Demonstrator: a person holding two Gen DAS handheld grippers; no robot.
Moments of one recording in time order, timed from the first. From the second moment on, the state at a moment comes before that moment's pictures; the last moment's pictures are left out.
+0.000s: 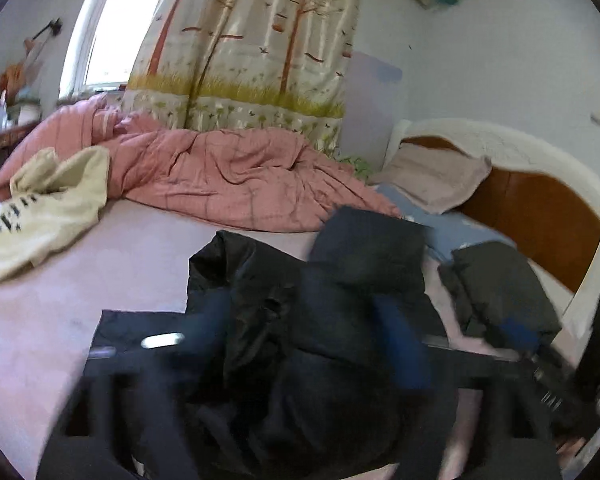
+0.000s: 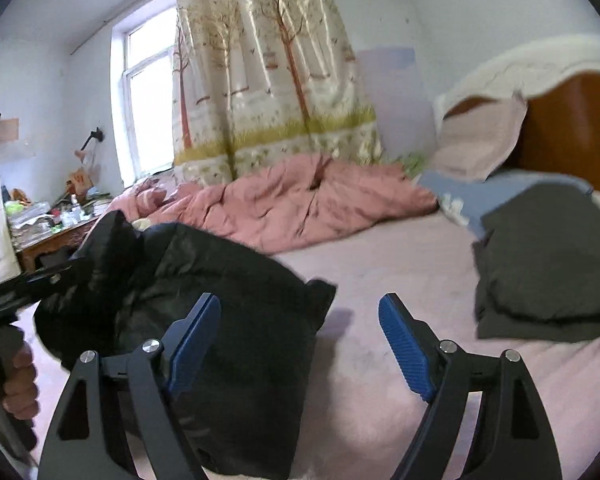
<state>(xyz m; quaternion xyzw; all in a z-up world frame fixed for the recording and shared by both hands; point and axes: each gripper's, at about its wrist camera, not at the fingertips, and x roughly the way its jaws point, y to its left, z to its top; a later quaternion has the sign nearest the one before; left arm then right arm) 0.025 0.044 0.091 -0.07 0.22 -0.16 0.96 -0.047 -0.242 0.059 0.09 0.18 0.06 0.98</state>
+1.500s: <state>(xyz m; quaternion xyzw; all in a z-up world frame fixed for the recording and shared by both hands) 0.092 0.100 0.005 -0.03 0.37 -0.02 0.93 0.017 -0.167 0.073 0.08 0.23 0.21 0.95</state>
